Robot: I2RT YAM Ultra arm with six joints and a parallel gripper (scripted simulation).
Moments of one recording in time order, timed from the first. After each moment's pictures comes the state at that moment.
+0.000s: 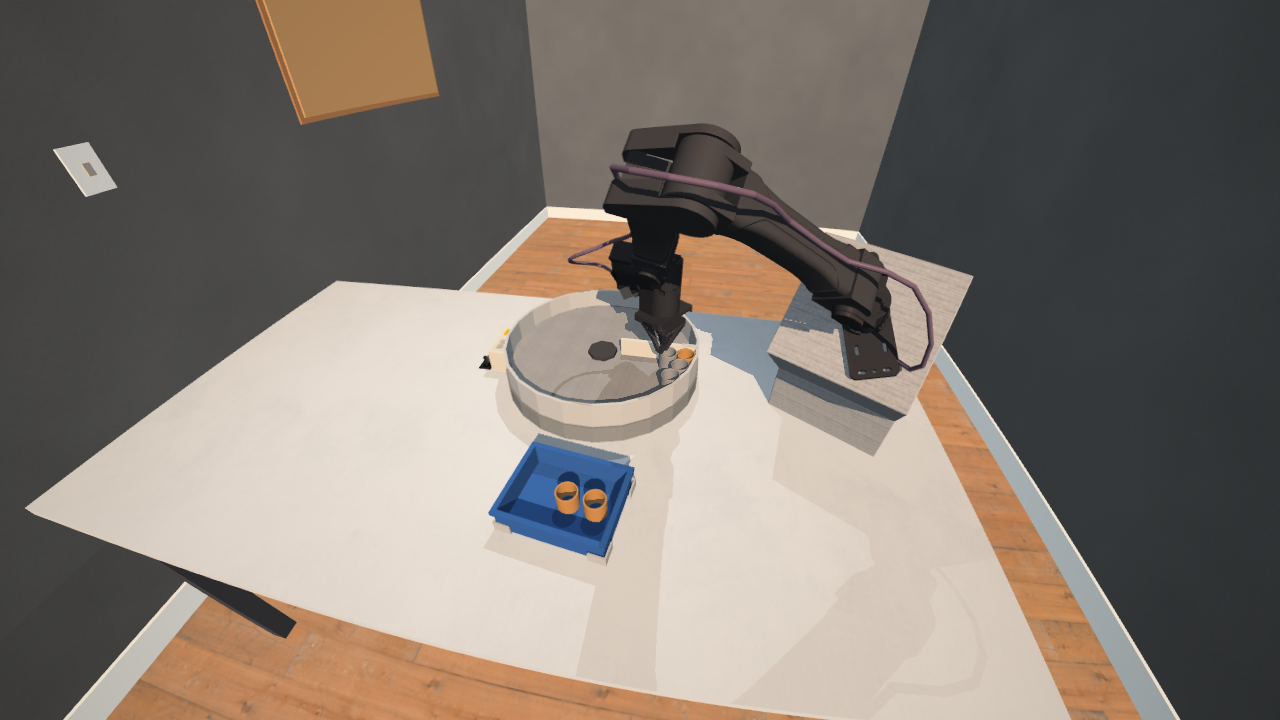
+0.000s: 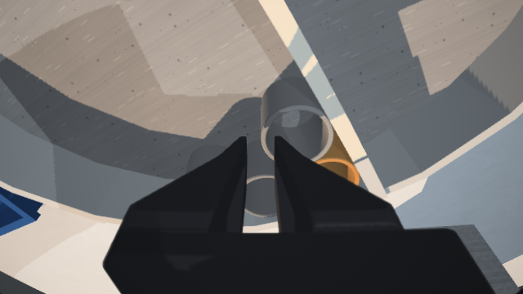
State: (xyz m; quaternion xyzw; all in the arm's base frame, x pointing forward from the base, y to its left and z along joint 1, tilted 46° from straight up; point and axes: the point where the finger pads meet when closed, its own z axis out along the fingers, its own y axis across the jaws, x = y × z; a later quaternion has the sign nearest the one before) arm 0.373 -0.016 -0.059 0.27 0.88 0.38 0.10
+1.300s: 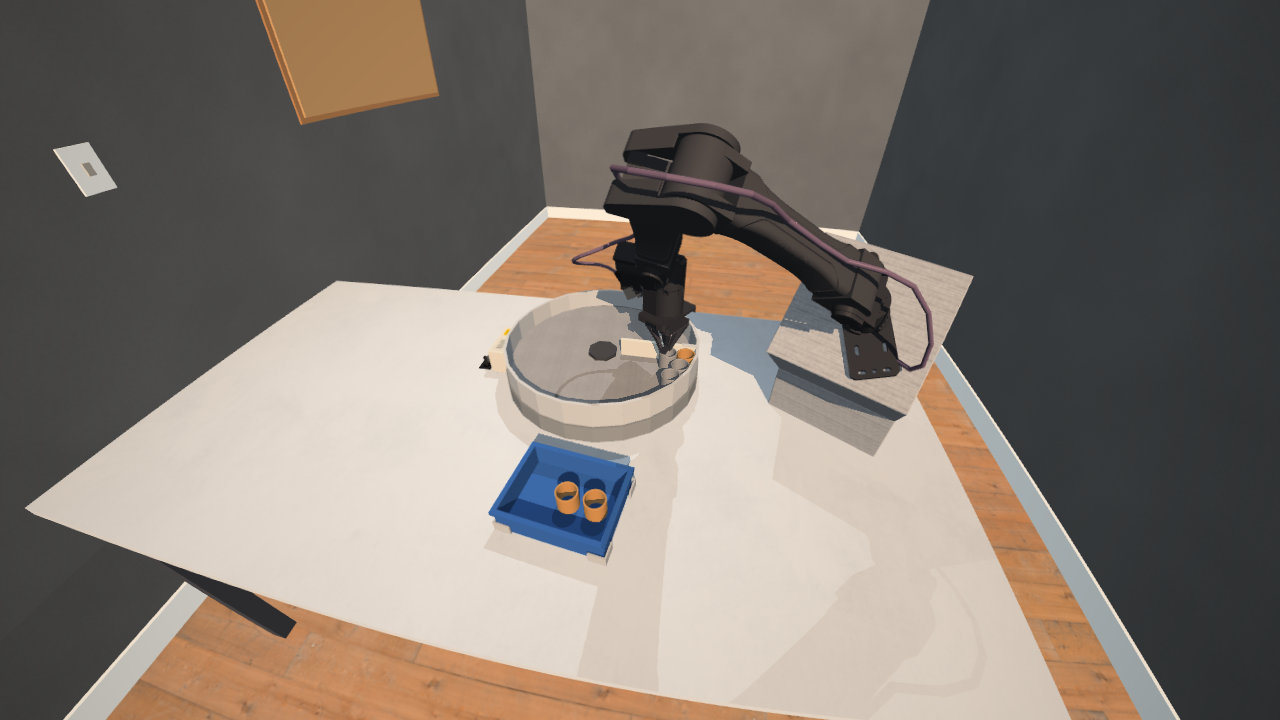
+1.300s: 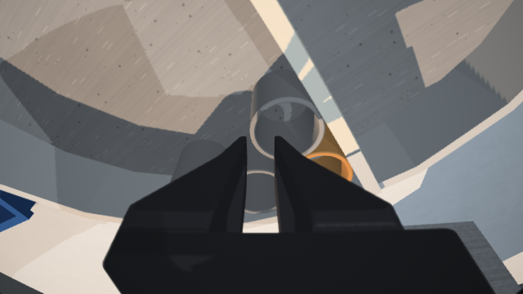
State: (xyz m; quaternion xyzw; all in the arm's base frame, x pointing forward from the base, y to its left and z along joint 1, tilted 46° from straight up) arm 0.367 -0.016 -0.064 0.27 0.88 0.38 0.10
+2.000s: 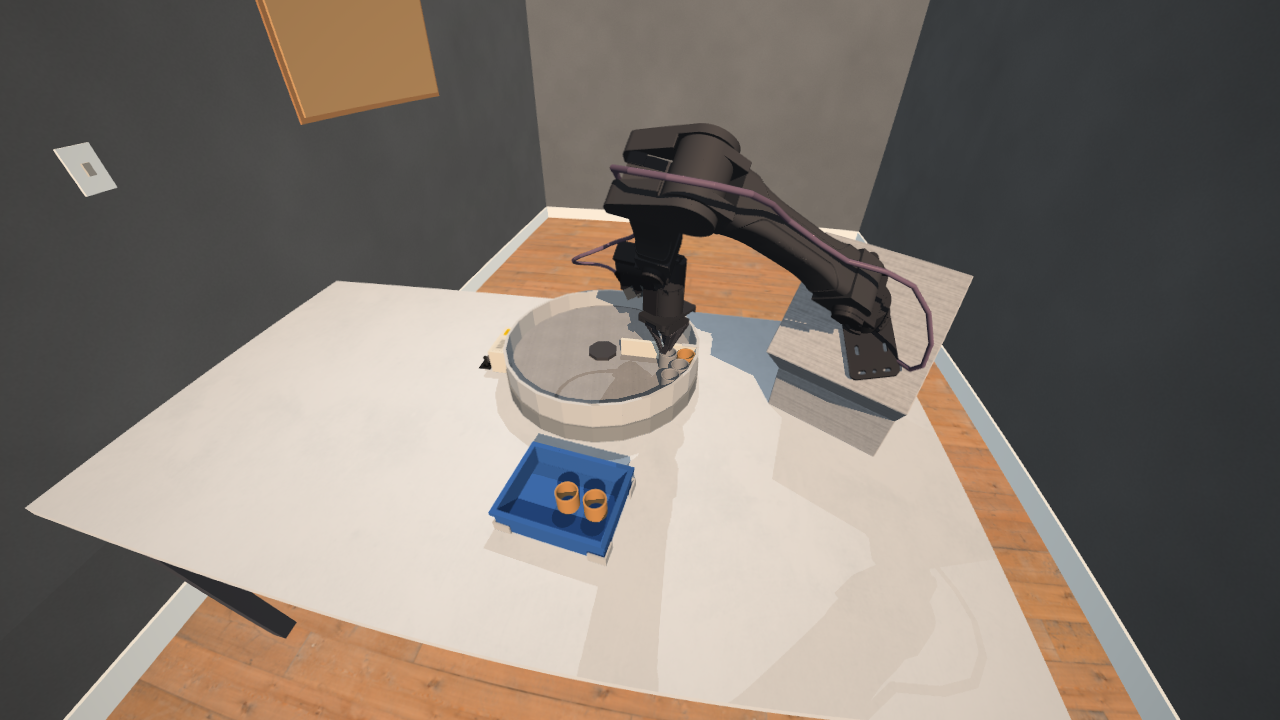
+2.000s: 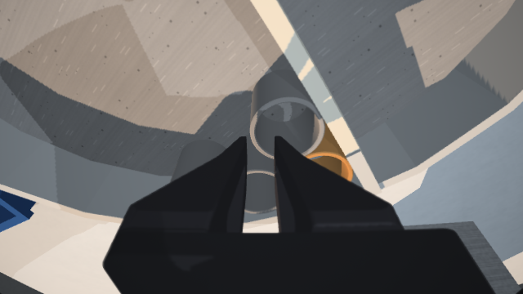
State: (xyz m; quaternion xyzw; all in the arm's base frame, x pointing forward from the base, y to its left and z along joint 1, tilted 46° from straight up) arm 0.367 -0.016 -0.064 0.27 0.88 0.38 0.10
